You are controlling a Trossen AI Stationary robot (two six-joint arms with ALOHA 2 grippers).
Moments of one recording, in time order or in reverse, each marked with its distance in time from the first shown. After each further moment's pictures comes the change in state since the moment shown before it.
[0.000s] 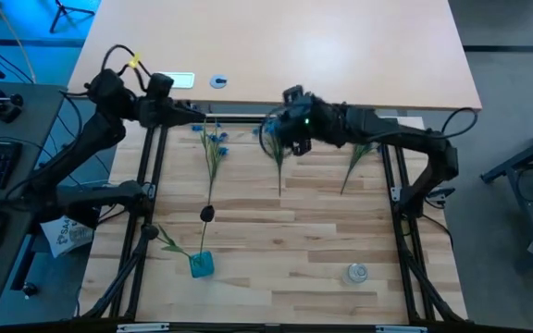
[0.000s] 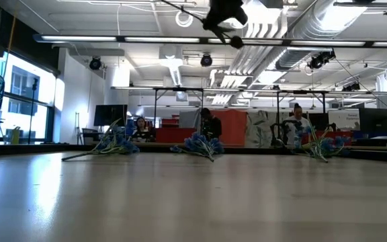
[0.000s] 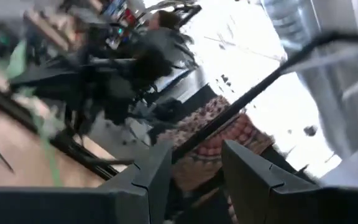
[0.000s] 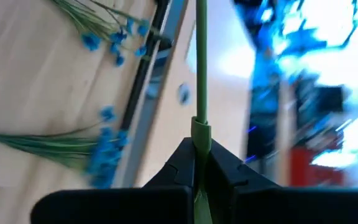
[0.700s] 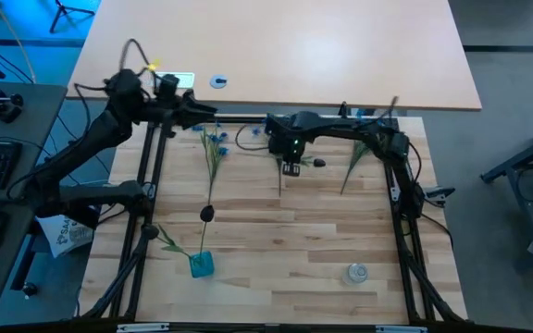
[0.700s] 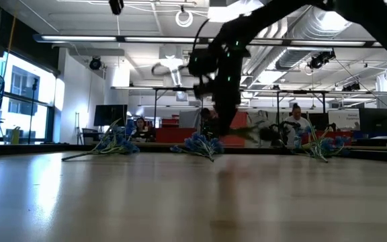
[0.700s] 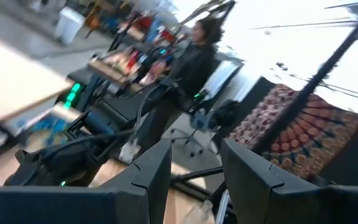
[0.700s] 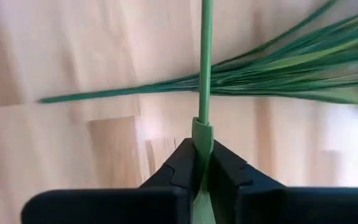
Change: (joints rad) left arm -0.031 0.036 0.000 -0.108 -0.180 0.491; right arm -0.229 0.422 -0.077 -0.305 -0.511 0.709
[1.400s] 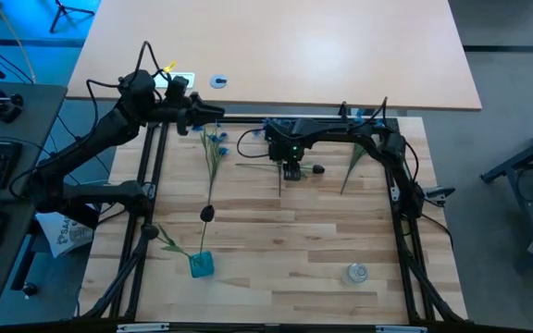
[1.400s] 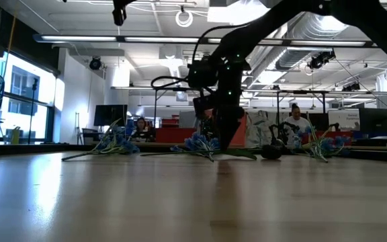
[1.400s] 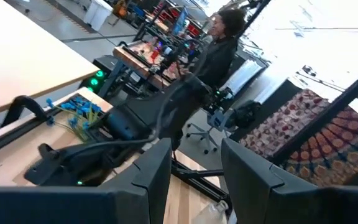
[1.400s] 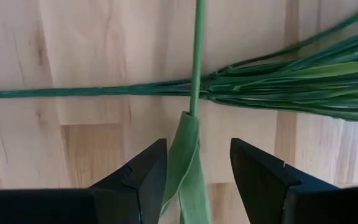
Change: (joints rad) left arm -0.036 0.055 0.000 -0.075 -0.112 0.002; right arm 0.000 0.049 -0.091 0.124 0.005 -0.073
